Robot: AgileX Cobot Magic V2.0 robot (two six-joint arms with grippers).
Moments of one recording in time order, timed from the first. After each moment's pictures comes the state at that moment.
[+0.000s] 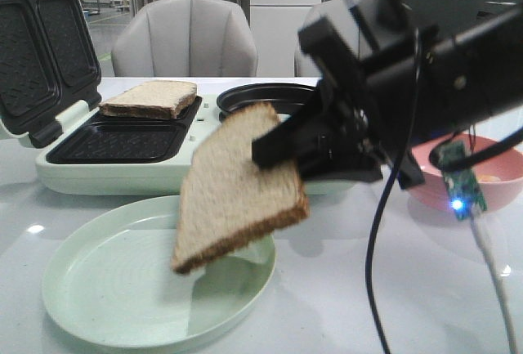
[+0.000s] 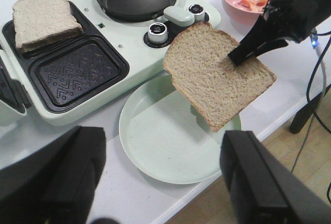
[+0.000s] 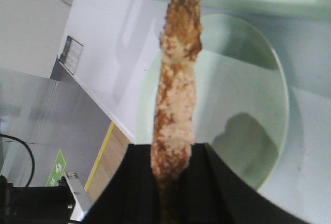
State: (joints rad) left arm -0.49 0.60 -0.70 -0.23 0.74 0.28; right arm 0.34 1.61 -0.73 1.67 0.77 -1.21
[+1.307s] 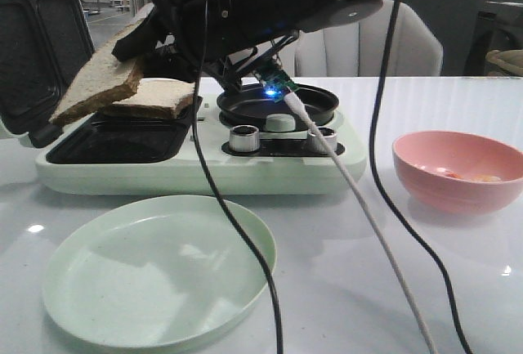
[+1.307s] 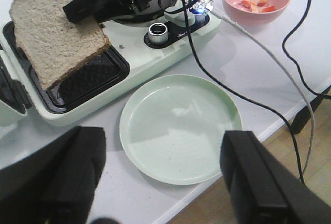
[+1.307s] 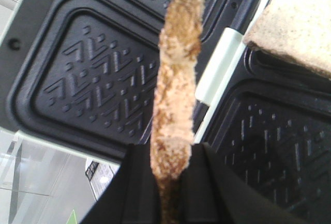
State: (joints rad) left arm -0.49 0.60 -0.70 -0.23 0.74 0.28; right arm 0.53 2.14 -1.60 1.70 0.60 -0.96
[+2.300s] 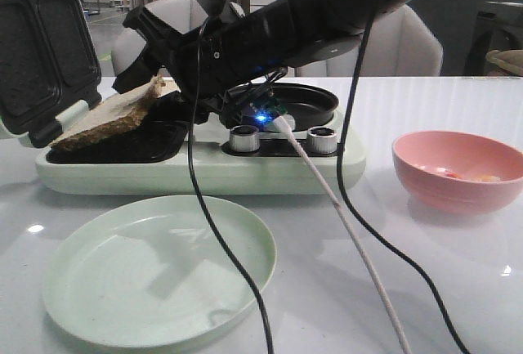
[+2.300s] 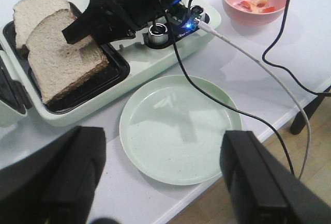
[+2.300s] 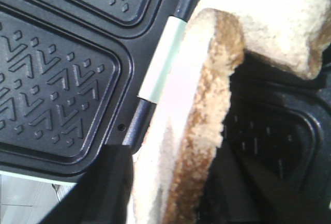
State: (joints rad) left arm -0.49 0.60 -0.70 -0.23 0.74 0.28; right arm 0.54 2.23 -1.64 1.68 0.53 -0.92
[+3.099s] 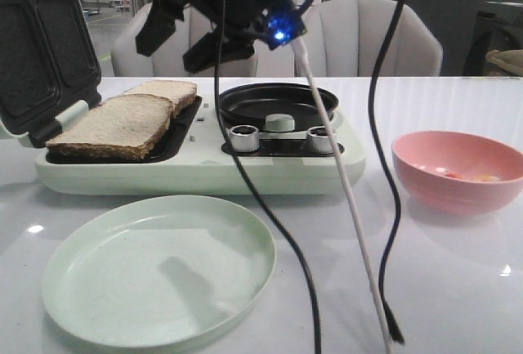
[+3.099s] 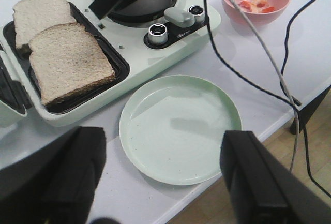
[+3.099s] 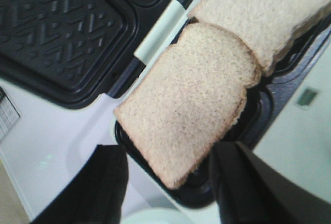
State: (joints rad) left arm -0.49 0.60 -0.70 -0.23 0.74 0.28; right arm 0.54 1.97 -1.64 0.82 0.57 -0.45
